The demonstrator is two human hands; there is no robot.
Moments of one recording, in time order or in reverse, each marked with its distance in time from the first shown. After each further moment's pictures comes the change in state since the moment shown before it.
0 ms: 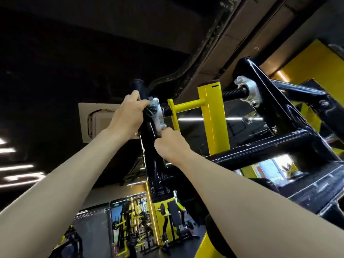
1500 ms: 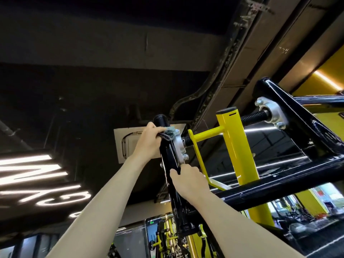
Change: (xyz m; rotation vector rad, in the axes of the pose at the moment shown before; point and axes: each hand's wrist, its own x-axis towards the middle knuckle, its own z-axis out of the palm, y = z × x) left_hand 0.029 -0.016 -0.008 -0.245 -0.117 -0.237; right_hand -0.003 -0.002 0.008 0.029 -0.009 -0.014
